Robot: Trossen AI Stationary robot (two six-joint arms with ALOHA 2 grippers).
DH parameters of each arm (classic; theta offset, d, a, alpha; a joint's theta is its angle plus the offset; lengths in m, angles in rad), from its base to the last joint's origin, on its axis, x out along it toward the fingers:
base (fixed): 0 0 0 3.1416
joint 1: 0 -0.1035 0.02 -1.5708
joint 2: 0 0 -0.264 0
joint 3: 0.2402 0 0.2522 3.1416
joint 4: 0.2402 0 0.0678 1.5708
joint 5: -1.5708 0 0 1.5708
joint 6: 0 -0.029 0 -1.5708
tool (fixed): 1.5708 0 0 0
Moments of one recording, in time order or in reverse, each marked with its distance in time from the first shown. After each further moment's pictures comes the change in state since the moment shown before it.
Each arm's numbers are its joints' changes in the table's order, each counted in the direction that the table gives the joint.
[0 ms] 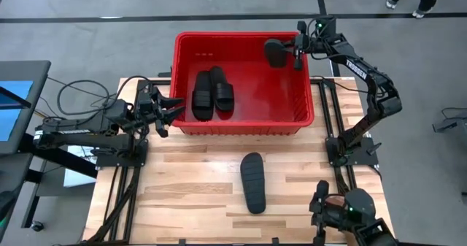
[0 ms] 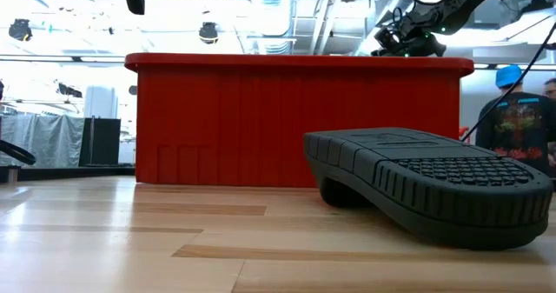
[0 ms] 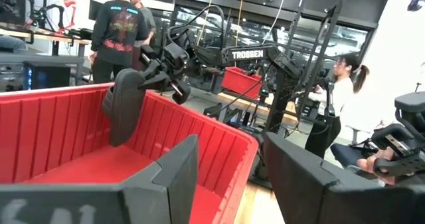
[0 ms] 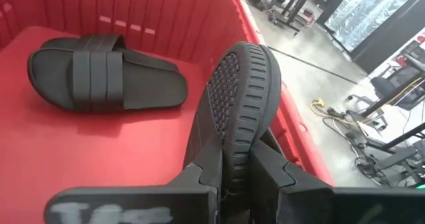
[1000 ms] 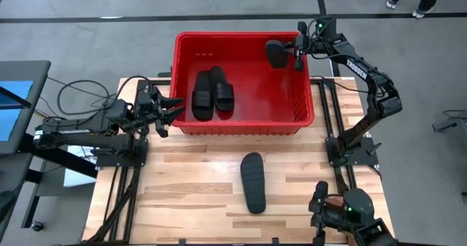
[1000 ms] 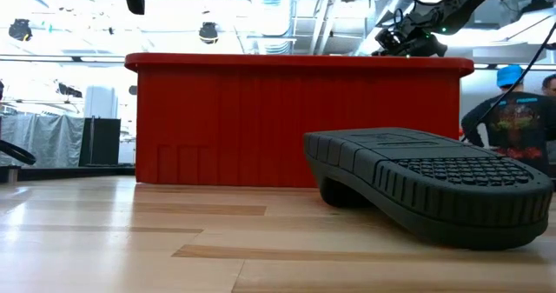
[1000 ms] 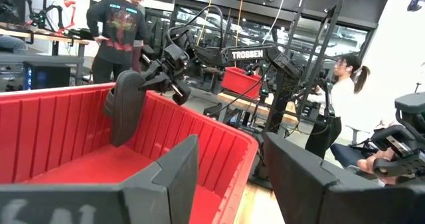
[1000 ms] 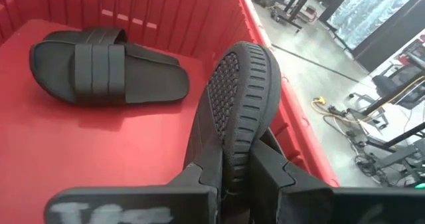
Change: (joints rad) left arm 0.000 0.000 0.000 0.000 0.000 0.000; right arm 0.005 0.001 0.000 0.019 -0.002 0.027
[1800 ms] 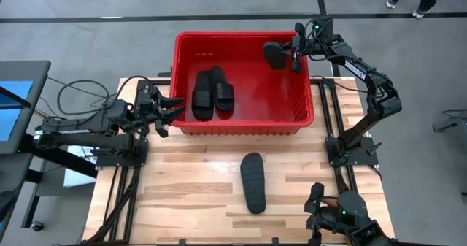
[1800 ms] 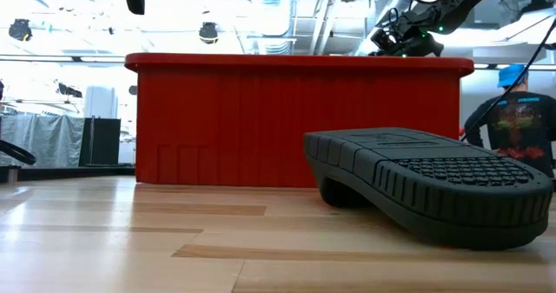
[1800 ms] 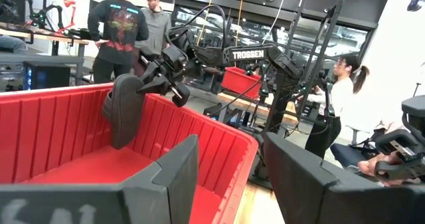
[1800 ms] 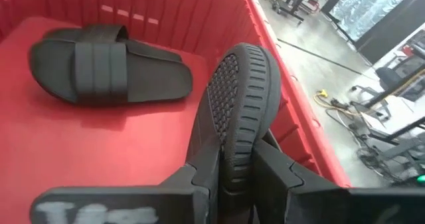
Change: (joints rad) left arm 0.000 0.000 0.000 0.000 0.000 0.000; right arm -0.043 0.000 0.000 0.009 -0.062 -0.021
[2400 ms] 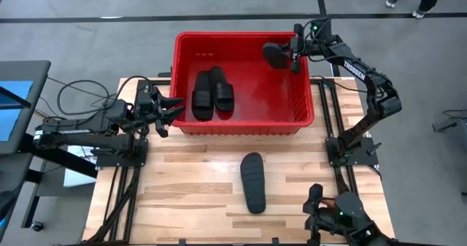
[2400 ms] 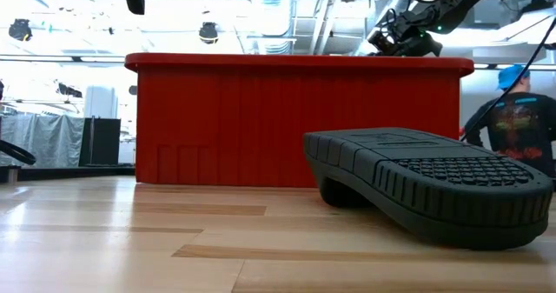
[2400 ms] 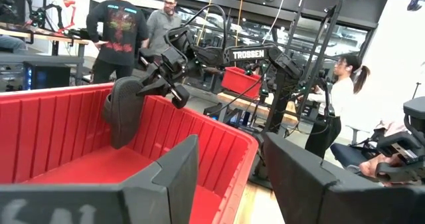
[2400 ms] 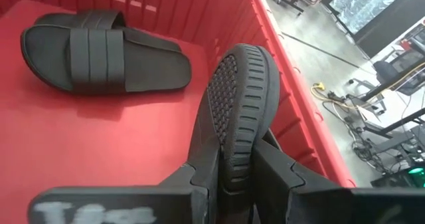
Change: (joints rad) left arm 0.000 0.000 0.000 0.000 0.000 -0.001; right arm -0.016 0.000 0.000 0.020 -0.046 0.026
